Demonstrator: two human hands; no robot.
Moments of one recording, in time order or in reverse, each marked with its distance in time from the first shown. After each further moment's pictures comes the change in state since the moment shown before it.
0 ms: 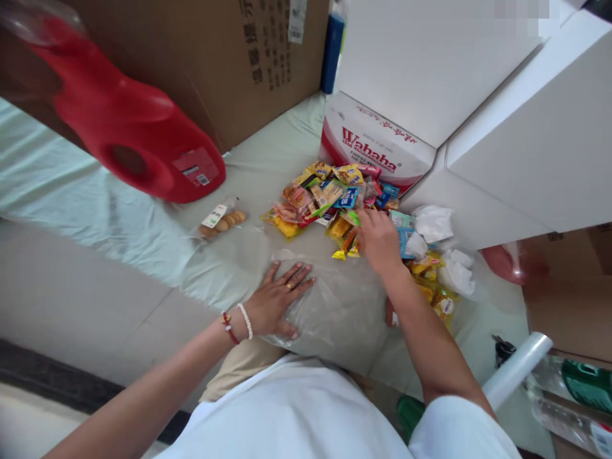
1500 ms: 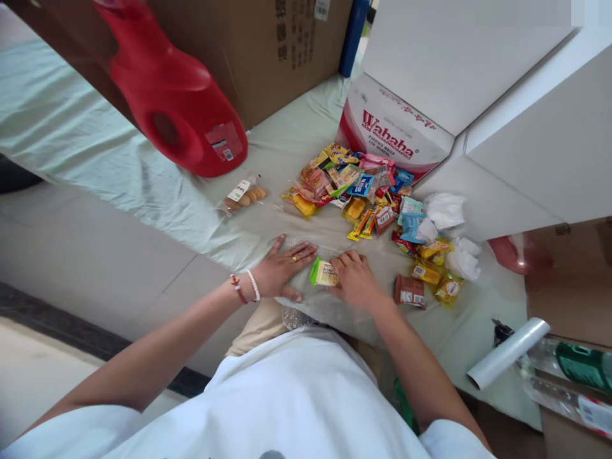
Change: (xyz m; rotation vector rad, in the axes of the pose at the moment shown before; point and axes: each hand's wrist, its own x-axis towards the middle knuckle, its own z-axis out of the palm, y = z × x) left_hand -0.022 -0.031 0.006 0.049 0.118 0.094; right_hand -0.104 -0.079 0.035 -0.048 -0.614 -0.205
